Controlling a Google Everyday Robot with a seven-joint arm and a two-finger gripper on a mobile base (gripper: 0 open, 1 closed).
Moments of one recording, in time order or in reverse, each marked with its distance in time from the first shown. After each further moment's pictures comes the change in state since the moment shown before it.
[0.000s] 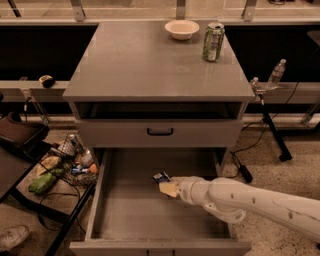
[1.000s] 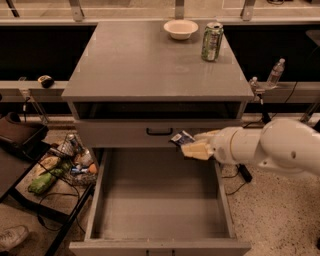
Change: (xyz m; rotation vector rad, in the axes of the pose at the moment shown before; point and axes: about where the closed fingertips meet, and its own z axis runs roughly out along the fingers) arm -0.171 0.020 -0.188 0.007 -0.014 -0.269
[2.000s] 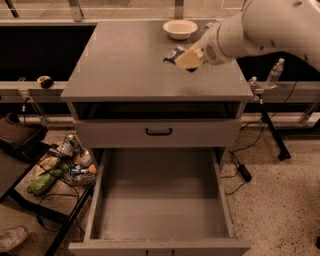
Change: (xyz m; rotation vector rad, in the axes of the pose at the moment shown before) arm -0.242 -0.057 -0.027 0.183 -0.013 -0.243
